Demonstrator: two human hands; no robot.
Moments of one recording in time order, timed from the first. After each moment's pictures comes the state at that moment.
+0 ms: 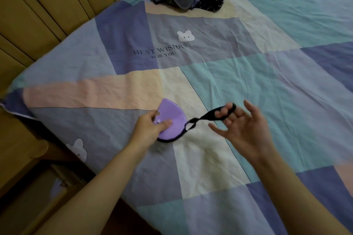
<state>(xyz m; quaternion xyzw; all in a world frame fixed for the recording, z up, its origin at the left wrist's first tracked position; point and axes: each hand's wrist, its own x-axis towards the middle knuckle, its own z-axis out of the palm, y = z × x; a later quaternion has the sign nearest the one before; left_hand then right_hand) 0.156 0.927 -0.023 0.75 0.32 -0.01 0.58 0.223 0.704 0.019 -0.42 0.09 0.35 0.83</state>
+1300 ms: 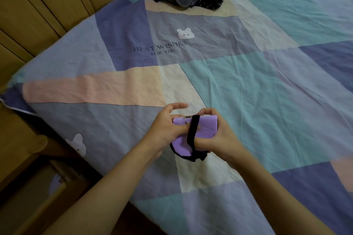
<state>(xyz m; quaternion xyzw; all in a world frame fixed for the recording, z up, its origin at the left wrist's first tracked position) 0.151 0.885 0.005 0.65 0.21 -0.07 0.73 0.183 0.732 0.012 -0.67 -0.08 0.31 0.67</state>
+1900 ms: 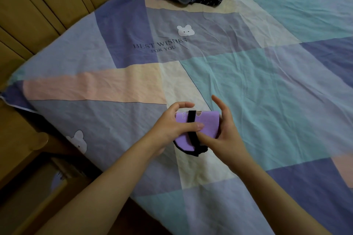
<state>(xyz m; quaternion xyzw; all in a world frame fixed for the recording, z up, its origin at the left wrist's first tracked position) 0.148 0.884 0.004 0.66 0.20 -0.14 0.71 0.169 0.723 0.001 -0.73 -0.10 0.21 0.64</state>
